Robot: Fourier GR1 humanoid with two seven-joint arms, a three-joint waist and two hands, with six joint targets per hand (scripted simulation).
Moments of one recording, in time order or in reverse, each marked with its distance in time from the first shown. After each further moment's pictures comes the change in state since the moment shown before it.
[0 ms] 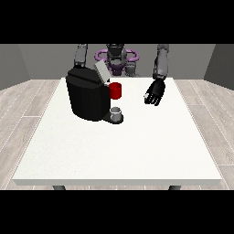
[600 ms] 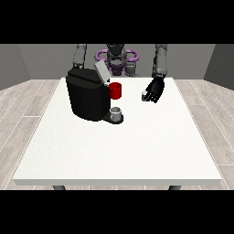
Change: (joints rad) left arm -0.062 -0.051 0.045 0.084 -0.032 -0.002 -0.080; right arm -0.004 -0.020 -0.052 0.102 -0.011 -0.003 -0.032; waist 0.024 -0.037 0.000
